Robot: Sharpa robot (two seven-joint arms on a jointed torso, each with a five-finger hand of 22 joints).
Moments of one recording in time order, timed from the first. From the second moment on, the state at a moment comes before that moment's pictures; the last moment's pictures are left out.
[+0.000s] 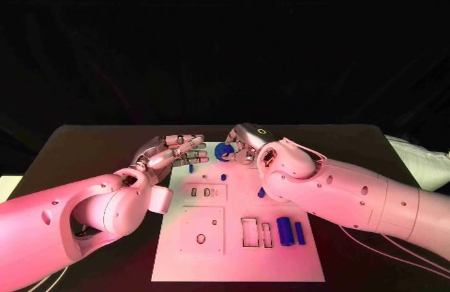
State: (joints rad) left arm 1.19 -0.93 -0.02 1.75 0.00 -0.41 0.35; left_hand 1.35 -0.05 0.19 0.10 0.11 0.88 0.23 0.07 0.07 0.92 0.21 0.08 0.06 0.97 0.17 0.12 0.10 0.17 0.85 0.27 0.20 0.08; right arm 1.14 -0.56 0.10 1.43 -1.71 -0.38 -0.43; right_hand 1.39 -0.05 0.13 0.16 0.16 1.06 0.12 0.12 0.09 1.40 0.03 1.16 1.23 1.47 -0.04 1.49 1.31 0.05 1.46 0.08 1.51 1.31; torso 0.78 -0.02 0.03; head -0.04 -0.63
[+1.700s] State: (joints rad) left arm 1.19 -0.93 -0.02 1.75 0.00 -0.41 0.35; left_hand 1.35 -0.05 0.19 0.09 0.11 0.88 0.23 0.07 0.07 0.92 0.21 0.08 0.06 0.97 0.17 0.12 0.10 0.17 0.85 0.27 0.20 0.08; right arm 1.13 -0.54 0.09 1.40 -1.69 -0.36 -0.40; right_hand 1.30 -0.10 0.06 0.24 0.25 1.00 0.14 0.07 0.09 1.39 0.05 1.11 1.22 1.46 -0.03 1.48 1.31 0.05 1.46 0.09 1.51 1.31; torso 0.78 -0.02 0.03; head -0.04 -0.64
